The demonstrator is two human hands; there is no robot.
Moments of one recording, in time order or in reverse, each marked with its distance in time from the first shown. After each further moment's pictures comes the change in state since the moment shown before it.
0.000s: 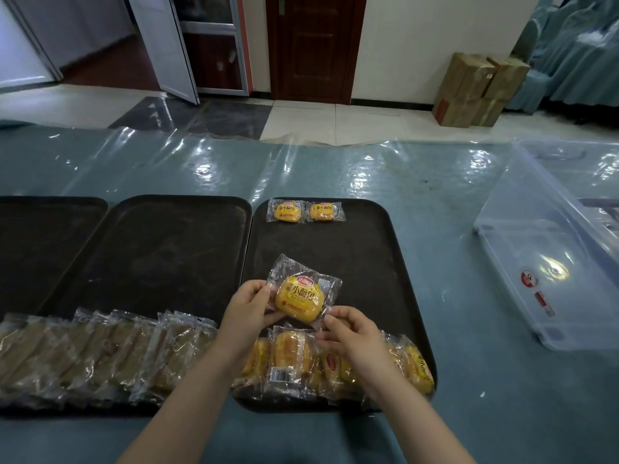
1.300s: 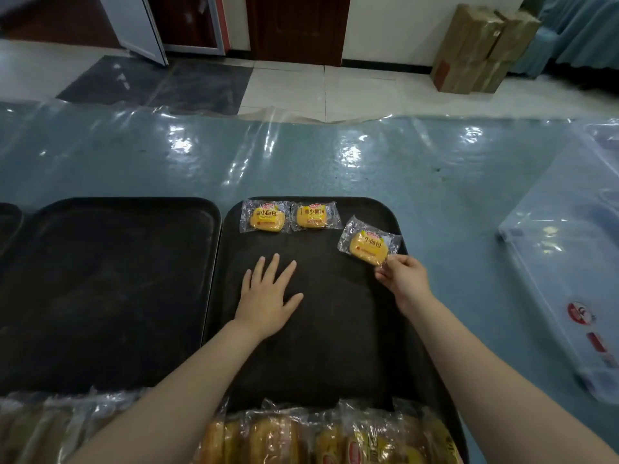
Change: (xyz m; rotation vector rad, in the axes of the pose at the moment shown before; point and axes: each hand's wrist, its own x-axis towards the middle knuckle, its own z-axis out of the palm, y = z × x) left_hand 0.214 -0.058 0.053 1.380 -0.243 0.319; right_hand 0.259 -0.036 -0.106 0.122 0.506 0.083
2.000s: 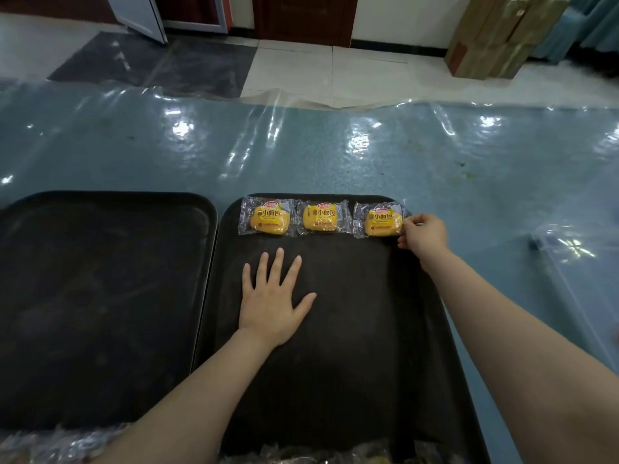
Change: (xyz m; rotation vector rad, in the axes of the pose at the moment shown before) left_hand 0.039 -0.009 0.028 0.165 0.129 -0.021; right_hand 0.106 -0.045 0.039 -0.500 0.113 -0.199
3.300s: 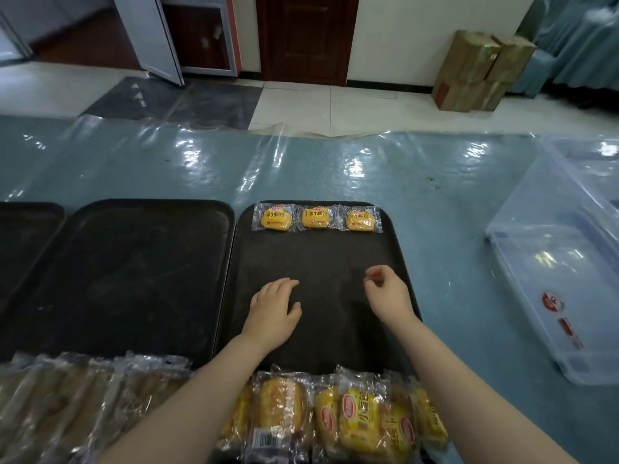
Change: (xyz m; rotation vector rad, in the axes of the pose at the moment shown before) left_hand -0.105 0.021 -0.059 -0.451 -0.050 -0.015; right_hand -0.194 0.049 -0.049 -0.178 -0.205 -0.227
